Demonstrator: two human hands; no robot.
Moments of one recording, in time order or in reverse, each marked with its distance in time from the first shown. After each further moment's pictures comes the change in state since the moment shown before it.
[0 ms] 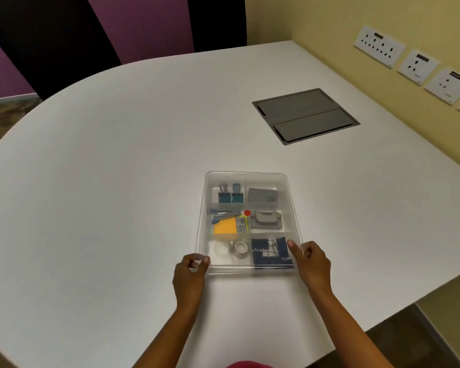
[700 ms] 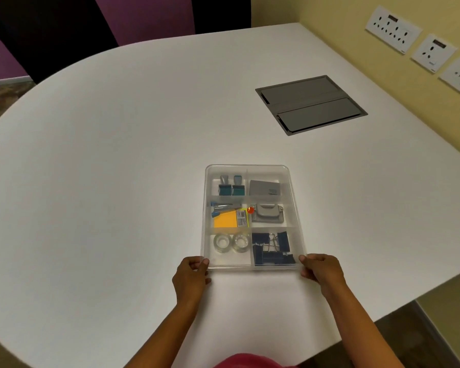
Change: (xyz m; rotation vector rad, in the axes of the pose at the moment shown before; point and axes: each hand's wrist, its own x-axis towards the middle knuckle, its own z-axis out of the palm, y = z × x) left_hand 0.004 -0.010 0.005 -0.057 0.001 -0.166; right_hand 0.017 0.026 -0.013 0.126 -0.118 0.449
